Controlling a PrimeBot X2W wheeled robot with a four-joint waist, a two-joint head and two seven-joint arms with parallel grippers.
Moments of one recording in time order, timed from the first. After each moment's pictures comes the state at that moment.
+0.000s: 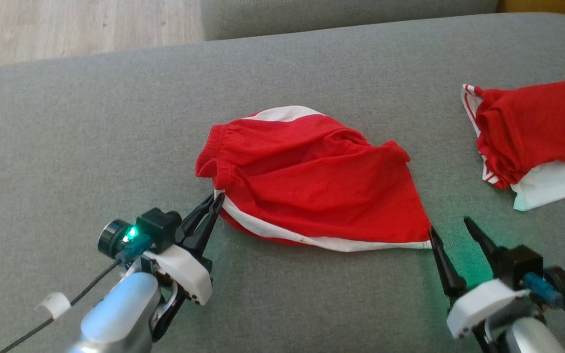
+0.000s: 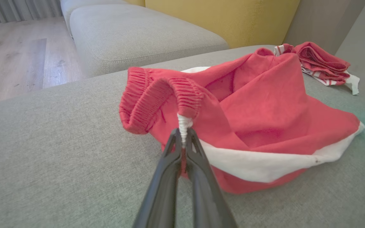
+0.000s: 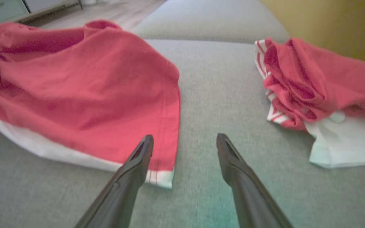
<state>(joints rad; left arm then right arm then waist) -0.48 0.30 -0.81 0.60 -0.57 -0.11 -0.21 -0.04 -0.17 0.15 0.33 0.11 0.13 -0.15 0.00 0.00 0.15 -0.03</state>
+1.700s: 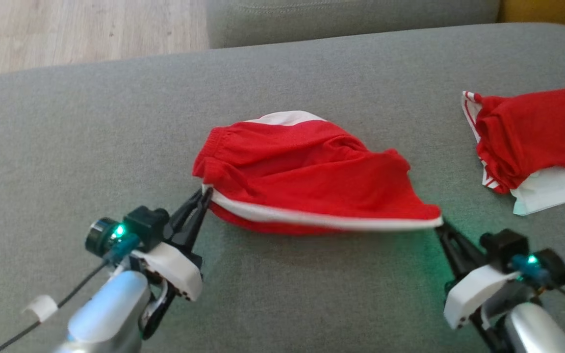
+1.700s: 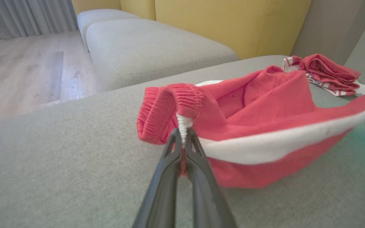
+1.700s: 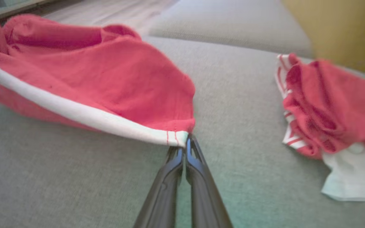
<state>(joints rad) -0.48 0.33 -0.82 0.57 -0.59 -0.06 -0.22 -0.07 -0.23 0.24 0.31 0.14 0.13 -0.01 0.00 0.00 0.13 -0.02</state>
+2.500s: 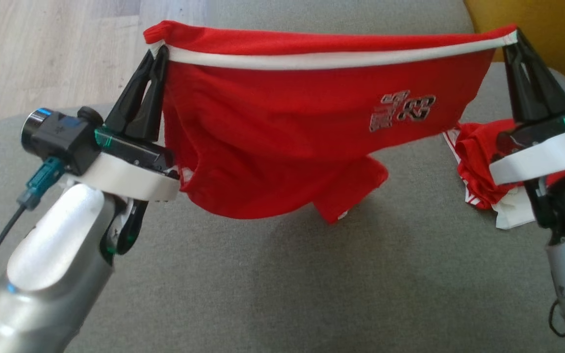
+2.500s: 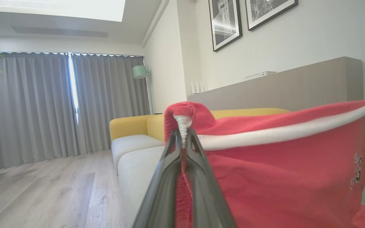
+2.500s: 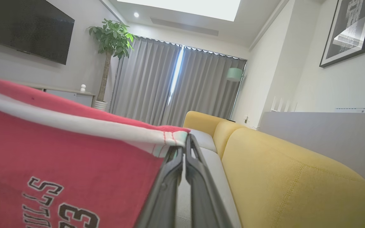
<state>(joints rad) -0.64 0.44 -0.65 0.18 -0.62 0.06 -0.22 -0.43 -0.30 0.13 0.06 0.11 0.13 -0.04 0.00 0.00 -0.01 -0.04</state>
